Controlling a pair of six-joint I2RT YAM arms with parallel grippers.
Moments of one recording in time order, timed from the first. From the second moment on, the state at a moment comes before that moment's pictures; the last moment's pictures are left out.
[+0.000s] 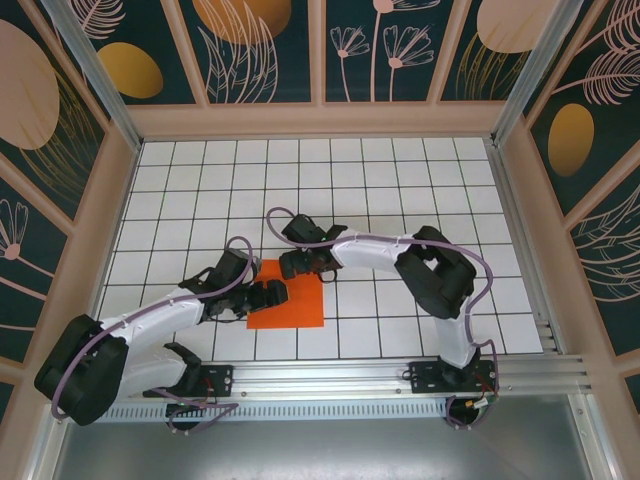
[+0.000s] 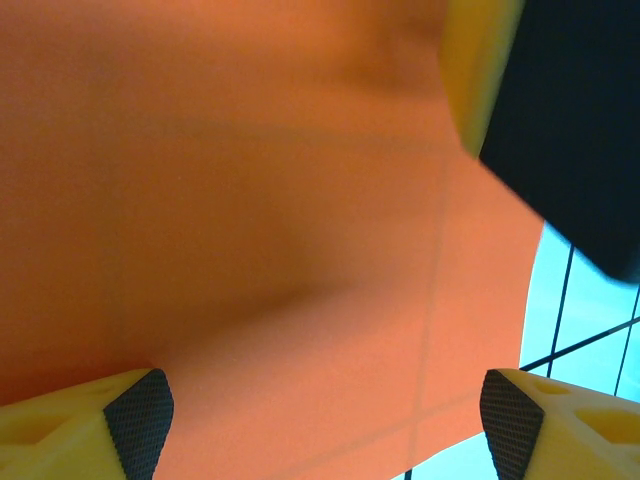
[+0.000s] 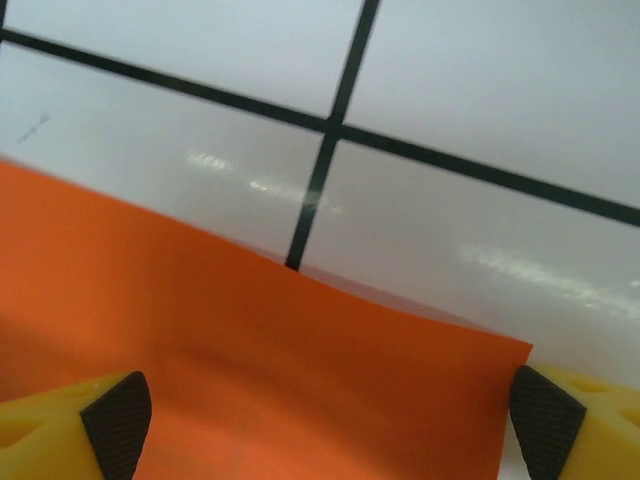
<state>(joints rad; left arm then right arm) -0.58 1.17 0.42 -0.26 0.32 -0.82 0.95 1.97 1.30 -0.47 0.06 0.59</state>
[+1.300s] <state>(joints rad) -0.58 1.07 0.72 -0.23 0.10 -0.72 0.54 1.46 0.90 -0.21 -0.52 0.40</state>
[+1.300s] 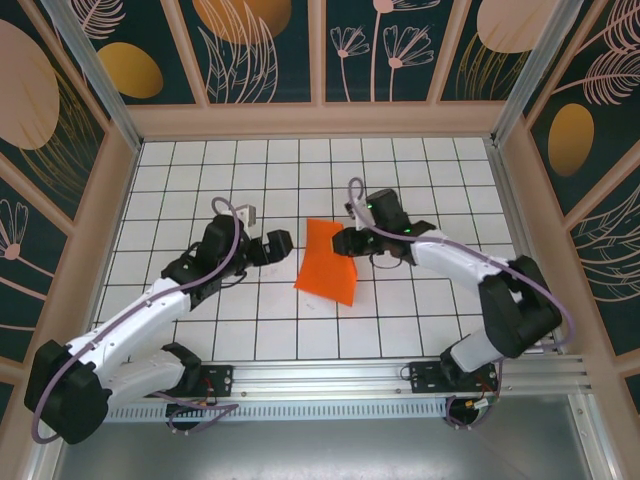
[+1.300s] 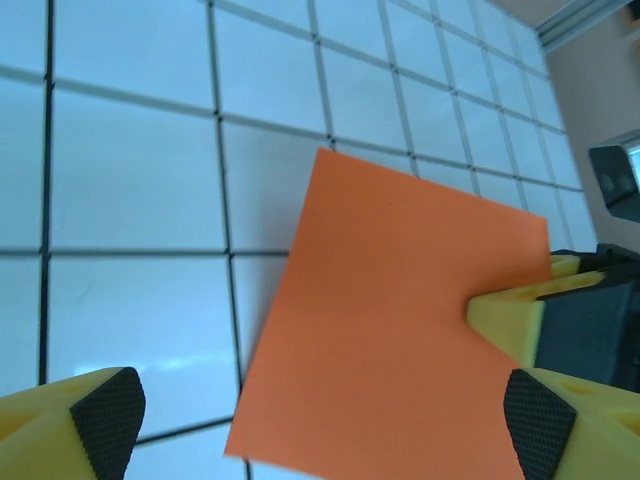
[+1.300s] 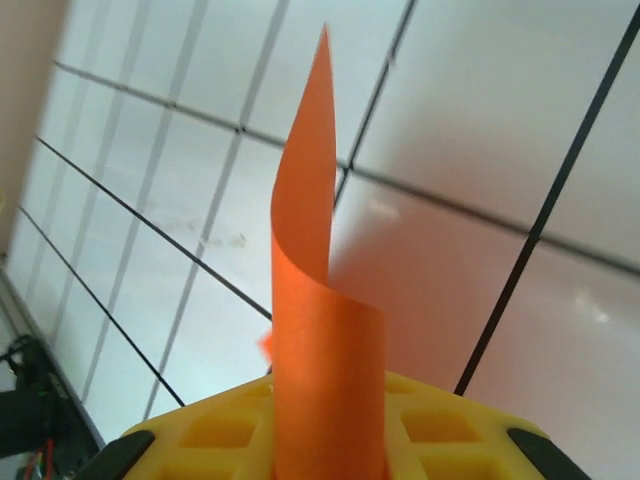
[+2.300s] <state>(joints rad) -0.58 1.19 0.99 0.04 0.70 -0.33 0.38 1.07 1.22 -0.45 -1.04 0.11</state>
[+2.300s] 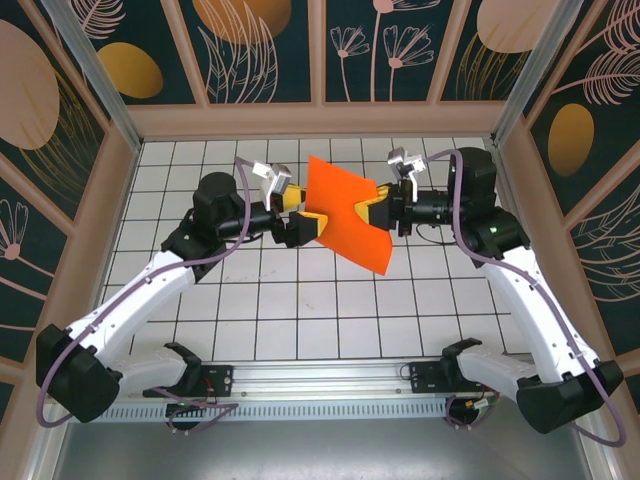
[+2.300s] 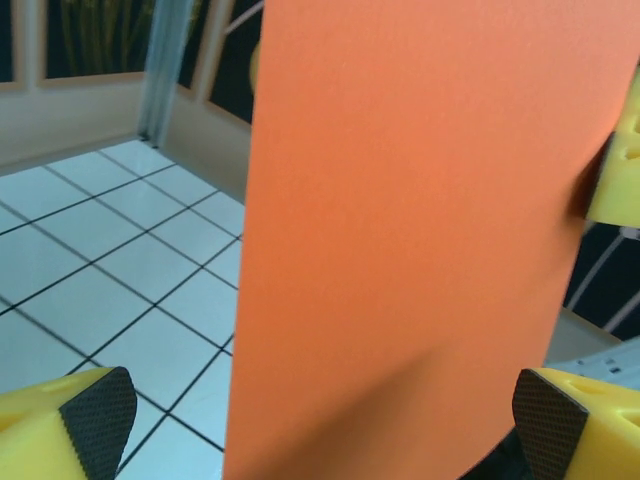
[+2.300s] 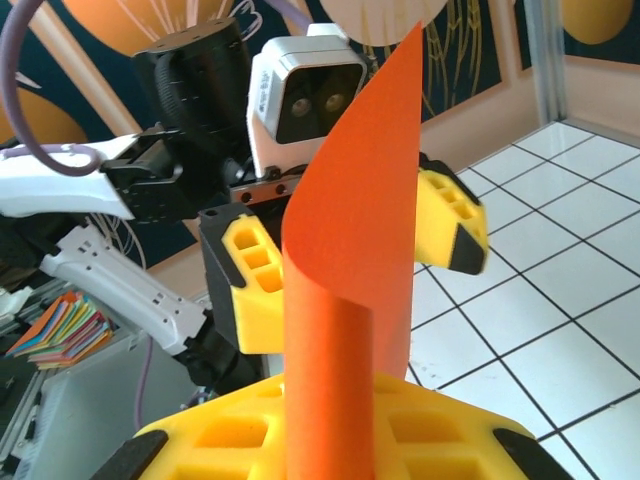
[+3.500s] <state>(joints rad) -0.58 1.33 0.64 0.13 0.67 -0.67 0.31 1.16 0.98 -0.51 -0.38 0.21</state>
